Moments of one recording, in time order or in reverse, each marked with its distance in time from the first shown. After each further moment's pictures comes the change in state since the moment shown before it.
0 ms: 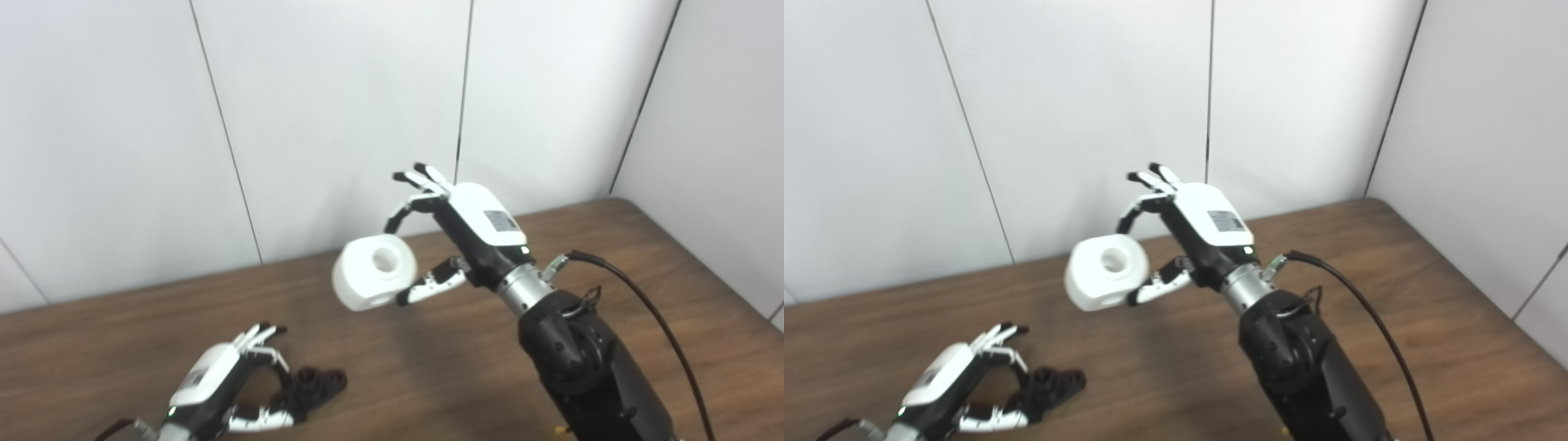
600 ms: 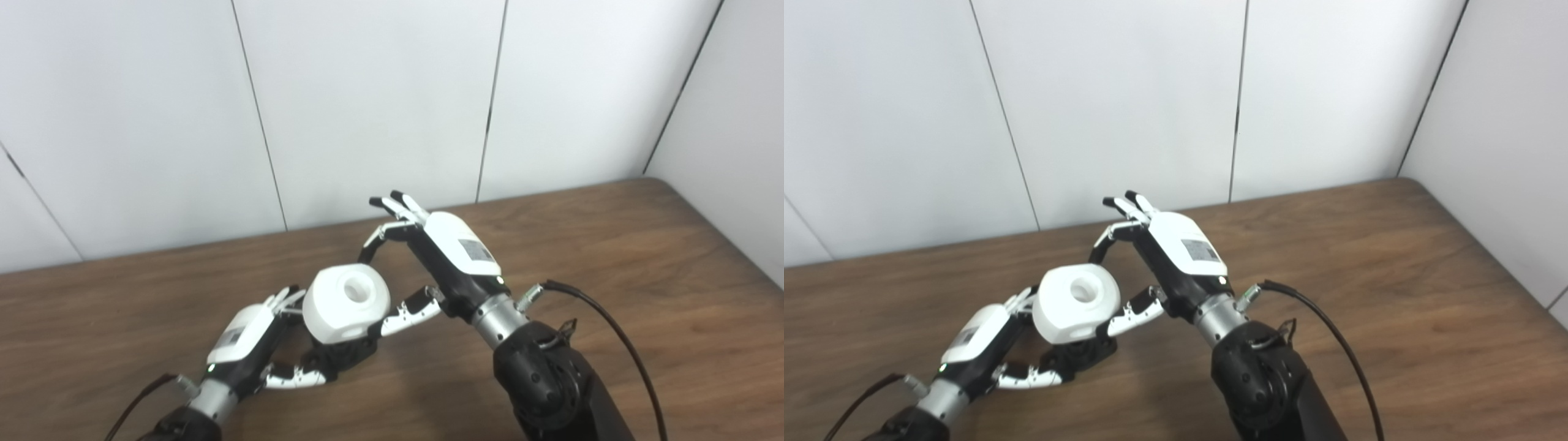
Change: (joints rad) left arm 0.019 -0.031 -0.005 -0.071 0.034 0.082 -0.008; right arm 0.083 0.181 0.080 0.008 -0.061 0.026 0.043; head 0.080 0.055
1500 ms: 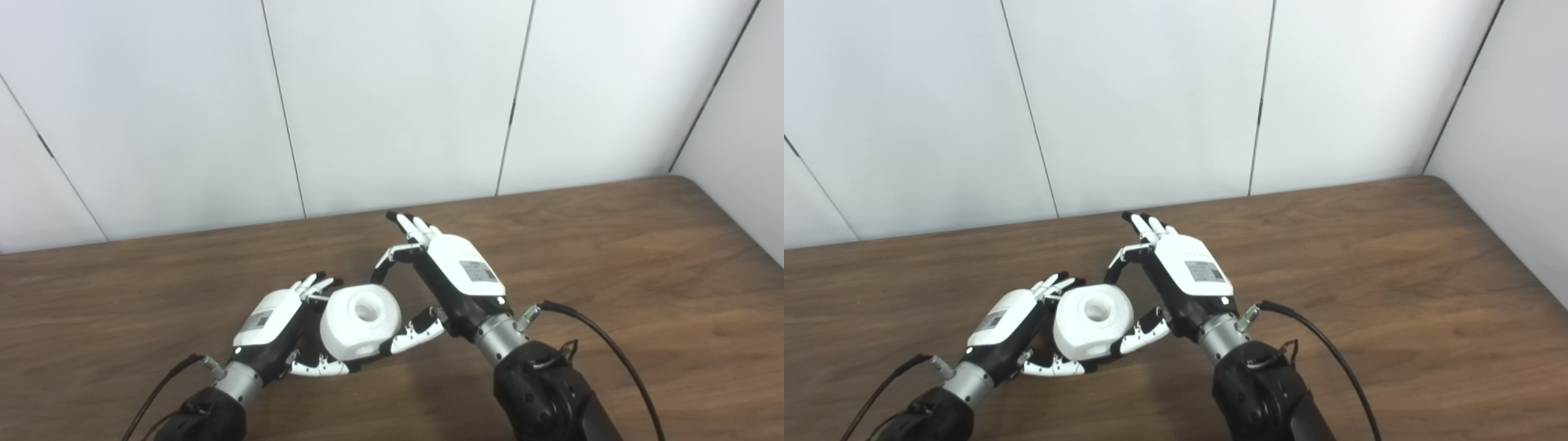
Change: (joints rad) left arm 0.021 -0.012 -0.011 -0.078 0.013 0.067 -0.043; right arm 0.054 0.015 0.046 0.034 -0.122 -0.008 -0.005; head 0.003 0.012
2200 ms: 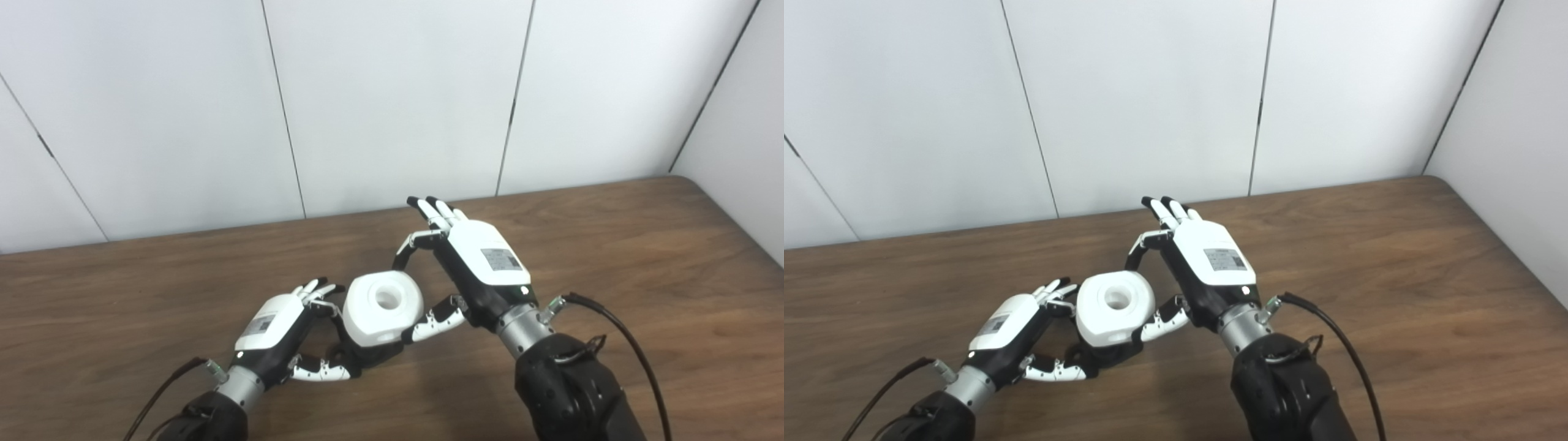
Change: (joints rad) left arm 0.008 -0.009 -0.002 -0.001 0.015 -0.002 -0.004; right arm -0.016 -0.013 -0.058 -0.099 -0.101 0.001 0.122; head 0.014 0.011
